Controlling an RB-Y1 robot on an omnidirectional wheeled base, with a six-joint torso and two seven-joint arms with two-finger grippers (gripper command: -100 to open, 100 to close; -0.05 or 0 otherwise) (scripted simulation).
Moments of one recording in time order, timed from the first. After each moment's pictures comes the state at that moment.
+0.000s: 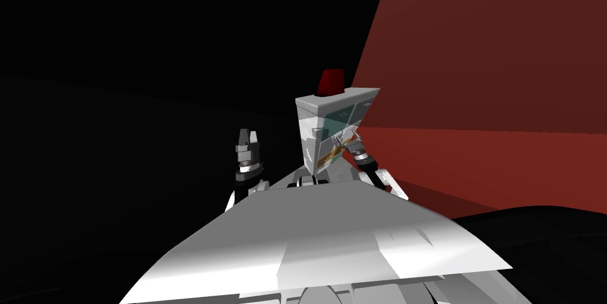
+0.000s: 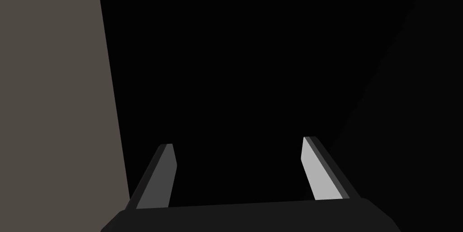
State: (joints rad) left arm 0.53 0.04 -0.07 -2.30 -0.12 -0.61 -0.17; right arm 0.40 -0.24 -0.20 -1.88 0.48 -0.71 1.13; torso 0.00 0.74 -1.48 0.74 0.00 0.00
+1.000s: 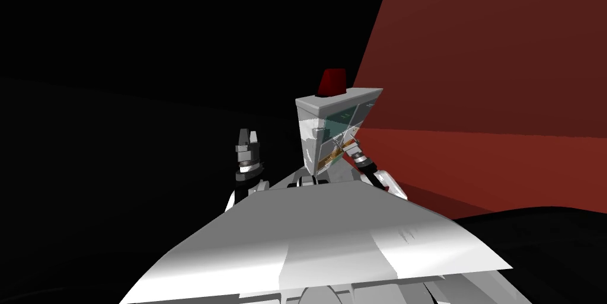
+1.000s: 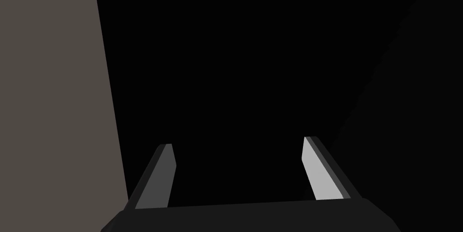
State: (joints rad) left arm 0.53 0.04 -0.07 -2.30 -0.12 -0.61 -0.17; right arm 0.37 -0.24 -0.25 -1.74 0.61 -0.79 1.40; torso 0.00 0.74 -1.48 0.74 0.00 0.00
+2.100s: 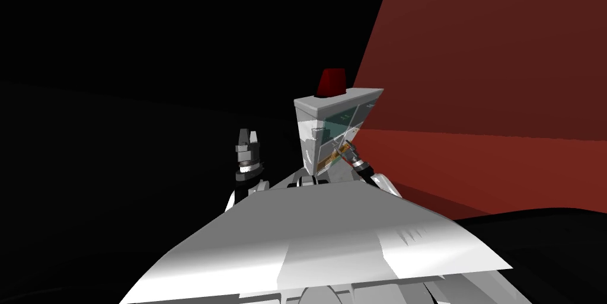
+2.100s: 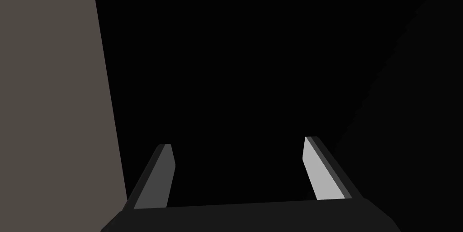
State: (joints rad) left arm 0.53 0.04 -0.07 -2.30 -0.12 -0.61 -0.17; right arm 0.33 -0.19 -0.31 -1.57 0.76 -0.89 1.69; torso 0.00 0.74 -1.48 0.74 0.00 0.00
